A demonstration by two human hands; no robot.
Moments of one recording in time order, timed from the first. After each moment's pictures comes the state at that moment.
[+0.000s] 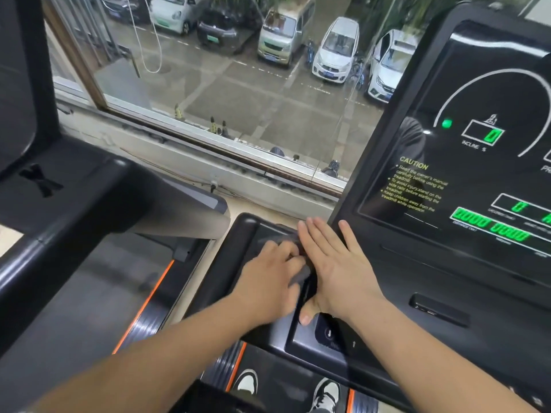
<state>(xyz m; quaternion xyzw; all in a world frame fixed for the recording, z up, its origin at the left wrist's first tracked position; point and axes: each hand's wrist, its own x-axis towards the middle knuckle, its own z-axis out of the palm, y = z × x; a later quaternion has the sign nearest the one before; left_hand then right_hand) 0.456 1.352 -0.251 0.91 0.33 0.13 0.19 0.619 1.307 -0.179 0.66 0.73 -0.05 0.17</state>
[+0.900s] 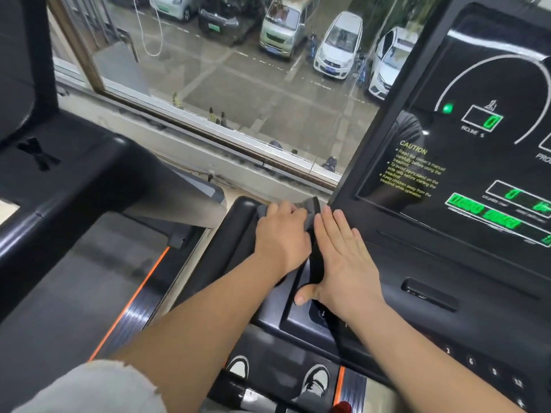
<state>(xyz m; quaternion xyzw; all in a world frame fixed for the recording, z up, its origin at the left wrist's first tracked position) 0.510 1.375 -0.243 0.83 0.50 0.15 0.19 0.617 1.273 -0.187 0.73 0.67 -0.08 0.05</state>
